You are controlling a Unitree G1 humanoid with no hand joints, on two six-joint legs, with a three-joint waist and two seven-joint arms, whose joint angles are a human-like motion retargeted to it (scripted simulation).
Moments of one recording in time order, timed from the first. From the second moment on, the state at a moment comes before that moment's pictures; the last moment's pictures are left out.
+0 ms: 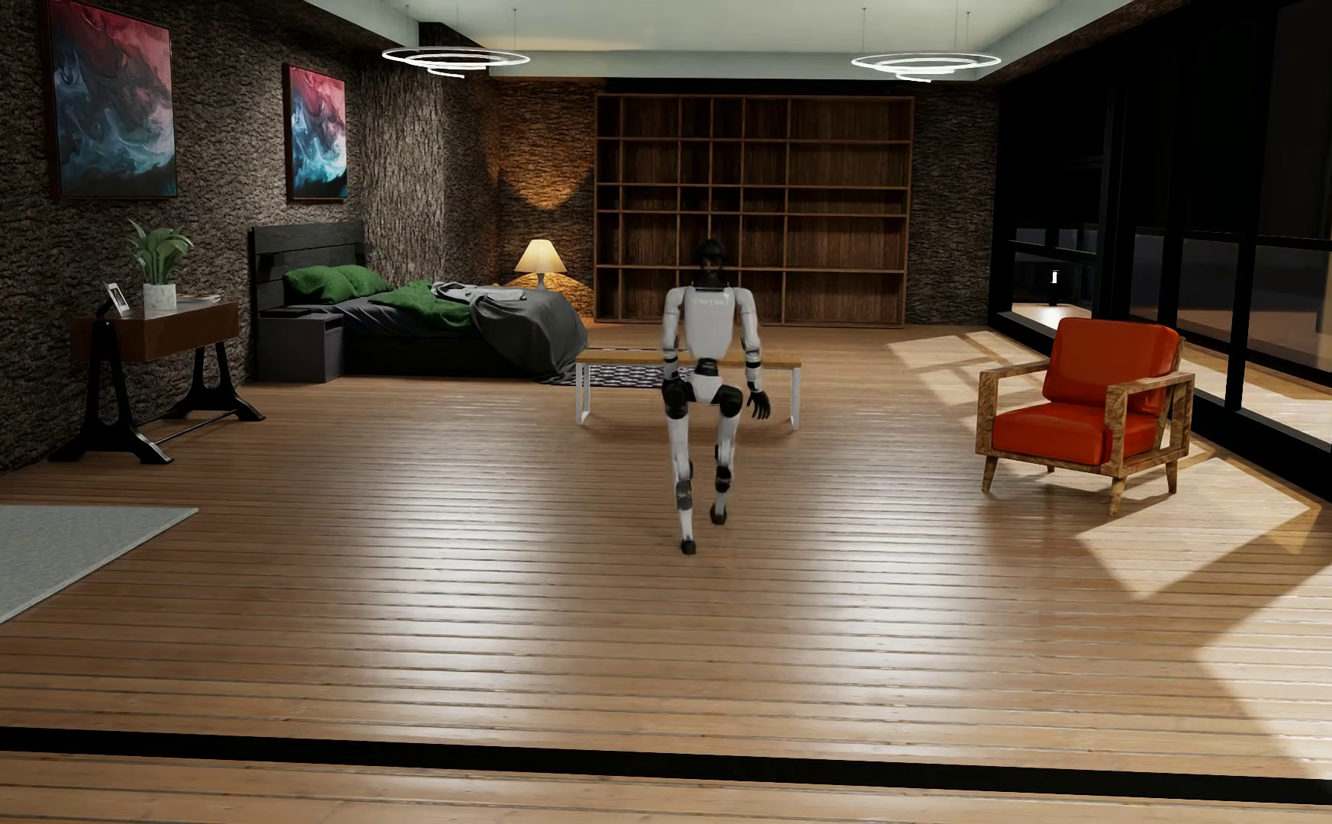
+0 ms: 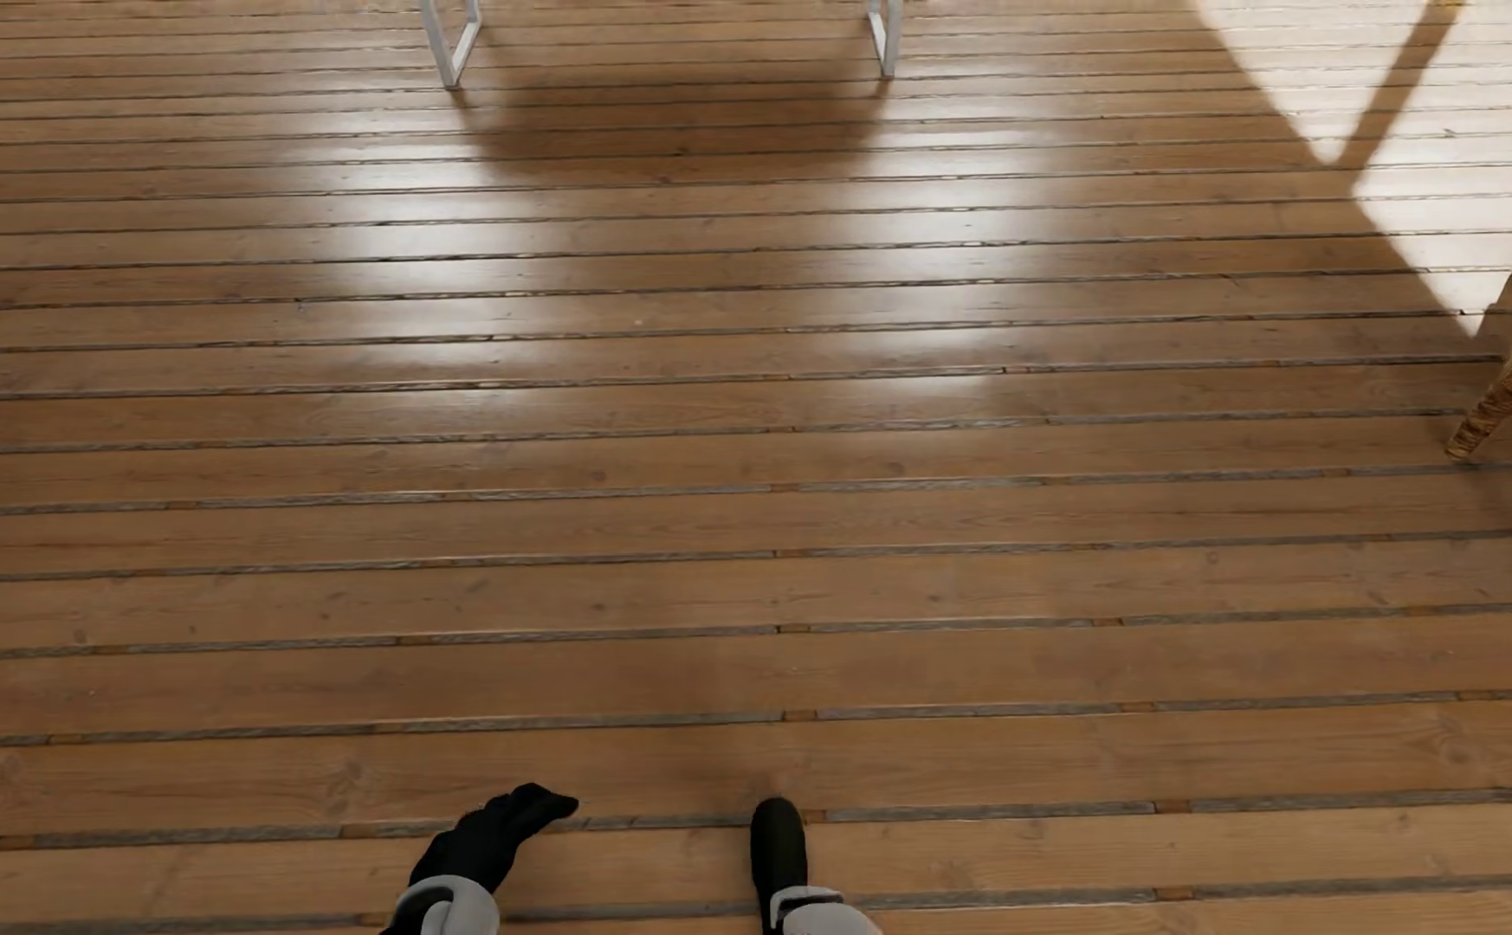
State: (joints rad) body 0.14 -0.58 -0.07 -0.17 -0.01 -0.08 0.10 0.03 0.04 0.35 0.26 -0.01 0.26 -0.34 0.01 0.11 -0.20 0.05 0.03 -0.19 0.23 0.74 0.82 0.84 -0.82 0.10 0.14 0.18 -0.24
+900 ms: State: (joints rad) body -0.51 0.11 0.04 0.00 0.09 0.00 0.10 0.06 0.00 0.51 0.69 0.21 -0.01 -0.02 0.04 0.08 -0.06 0.02 0.10 -0.03 0.32 0.78 1.00 0.82 -0.86 0.21 0.15 0.09 -0.24
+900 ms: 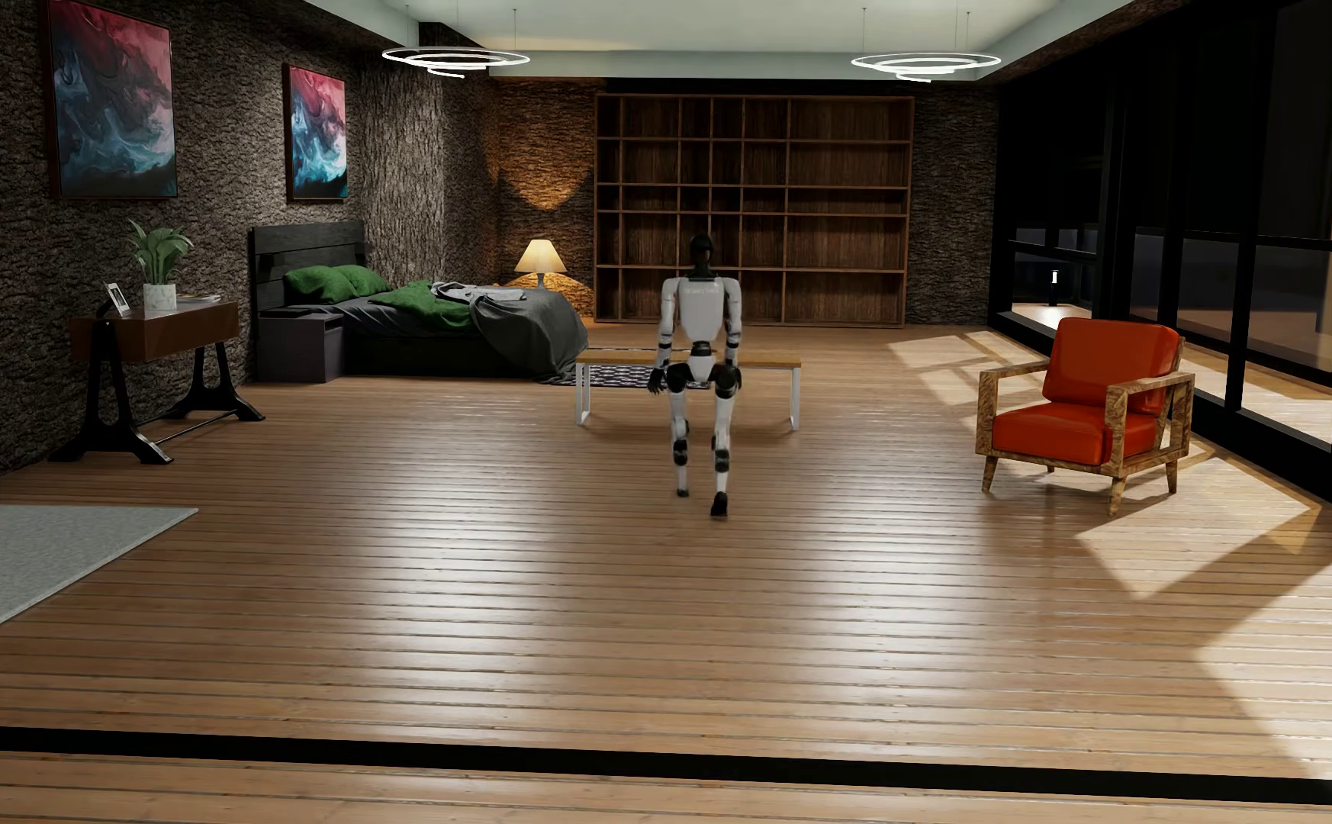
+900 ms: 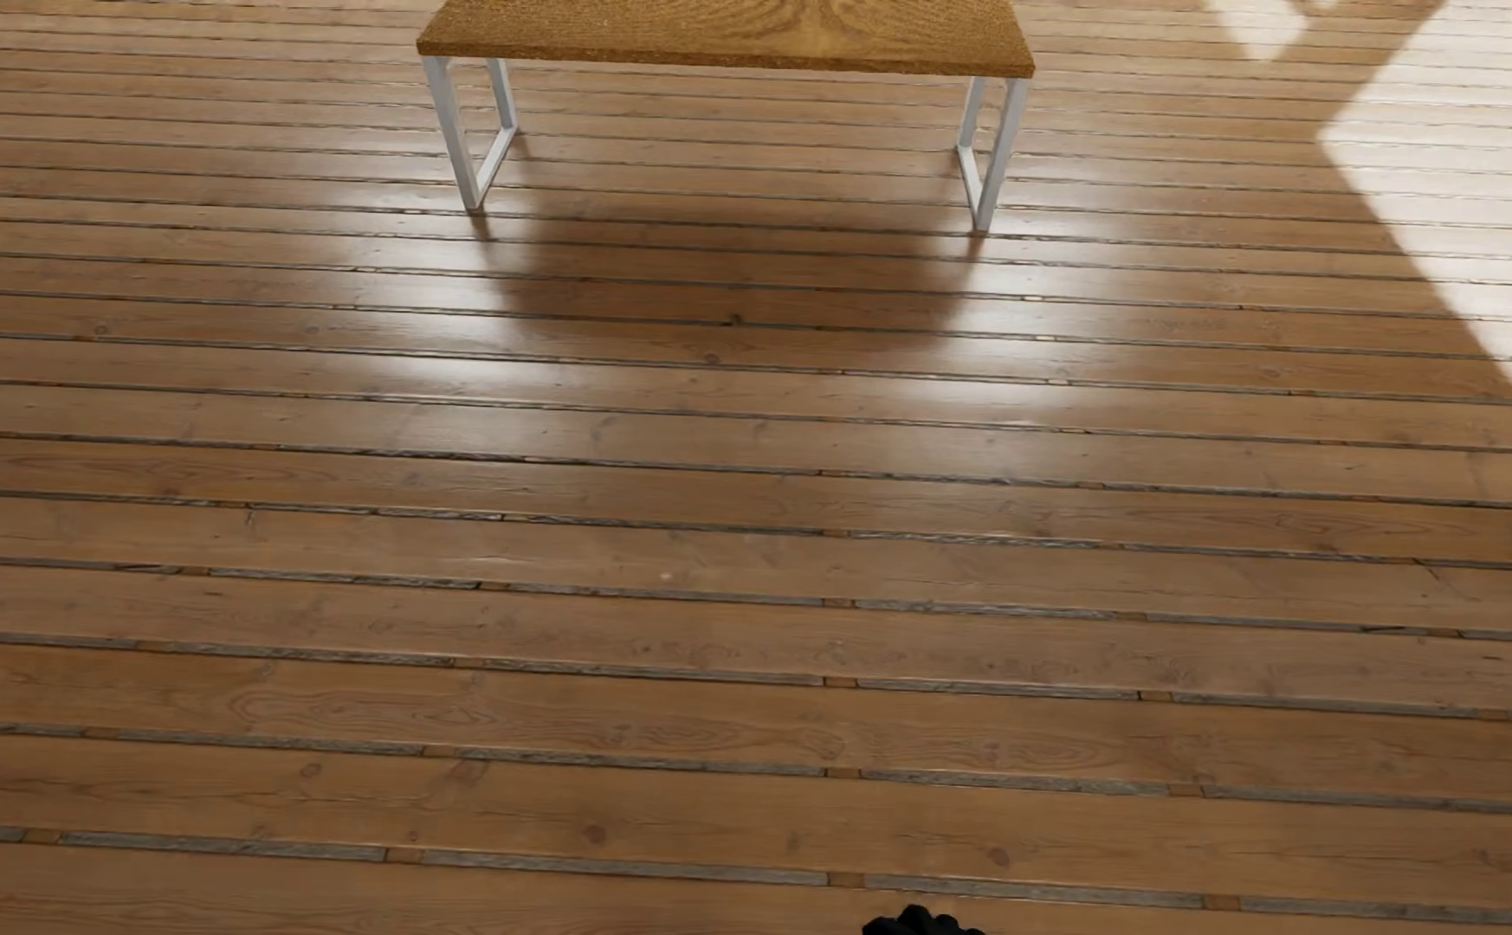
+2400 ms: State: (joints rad) body -0.37 0.05 0.03 0.04 0.06 -0.01 0.25 0.05 -0.01 0.36 0.75 0.24 0.01 0.01 0.10 0.06 -0.10 0.01 -0.01 -0.02 0.34 0.74 0.97 0.81 -0.88 0.18 0.08 0.09 -0.23
